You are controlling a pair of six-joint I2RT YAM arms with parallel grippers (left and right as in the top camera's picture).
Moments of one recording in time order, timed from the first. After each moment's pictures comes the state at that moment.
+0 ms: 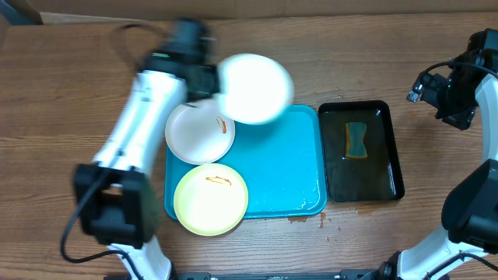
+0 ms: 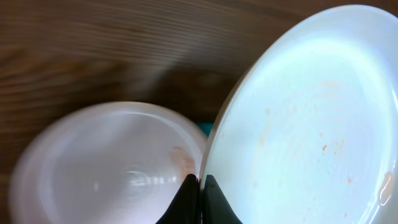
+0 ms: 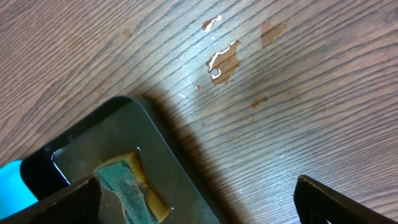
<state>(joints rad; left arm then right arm) -0.17 1.90 1.69 -0.94 0.17 -0.36 -0.32 1.88 1.66 -1.15 -0.12 0.23</state>
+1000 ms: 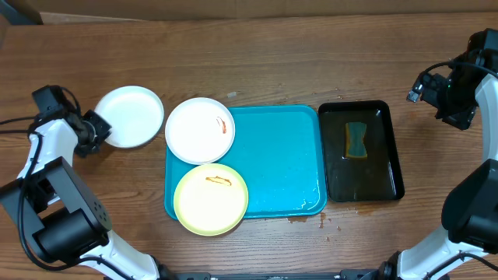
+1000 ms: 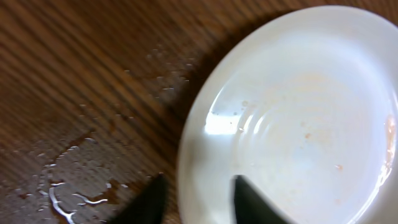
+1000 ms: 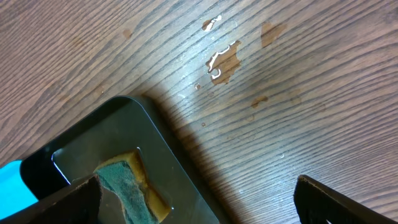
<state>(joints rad) 0.50 1.91 1.26 -0.56 0.11 -0.37 -0.32 1.88 1.66 -1.15 -0.12 0.23</state>
